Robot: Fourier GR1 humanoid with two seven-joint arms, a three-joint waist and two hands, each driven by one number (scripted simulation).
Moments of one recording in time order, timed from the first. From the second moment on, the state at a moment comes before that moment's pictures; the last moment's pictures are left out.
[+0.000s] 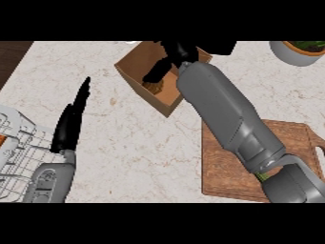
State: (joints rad) left arm -0.23 0.04 0.03 -1.43 -0.37 0.09 0.15; right arm -1.27 0.00 0.24 -0.41 0.35 -0.23 0.11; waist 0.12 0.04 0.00
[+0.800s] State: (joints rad) left arm -0.20 0.05 0.05 -1.45 -0.36 0.10 0.14; right arm -1.27 -0.04 0.02 -0.40 0.14 -0.36 -0.20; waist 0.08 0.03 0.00
